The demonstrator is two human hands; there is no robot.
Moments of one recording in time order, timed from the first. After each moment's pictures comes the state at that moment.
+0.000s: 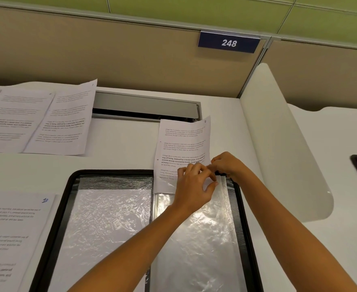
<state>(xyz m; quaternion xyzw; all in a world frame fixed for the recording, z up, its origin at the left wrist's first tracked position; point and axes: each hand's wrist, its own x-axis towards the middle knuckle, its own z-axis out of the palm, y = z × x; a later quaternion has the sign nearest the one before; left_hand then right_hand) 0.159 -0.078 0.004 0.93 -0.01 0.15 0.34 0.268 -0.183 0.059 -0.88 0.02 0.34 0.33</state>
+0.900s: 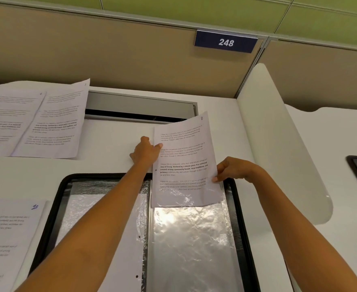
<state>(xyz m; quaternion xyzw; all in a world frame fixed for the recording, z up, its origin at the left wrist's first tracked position) 0.247 0.054 -0.001 0.85 0.34 -0.07 0.39 0.291 -0.220 0.058 -0.85 -0.10 0.44 0.27</state>
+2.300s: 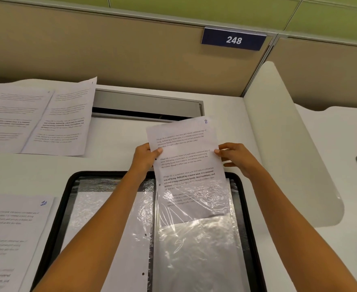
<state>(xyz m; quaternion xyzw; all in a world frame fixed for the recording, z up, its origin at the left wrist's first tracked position) 0.206 0.065 0.005 0.66 0.30 0.00 0.69 0.300 -0.202 0.043 -0.82 0.02 0.28 0.50</state>
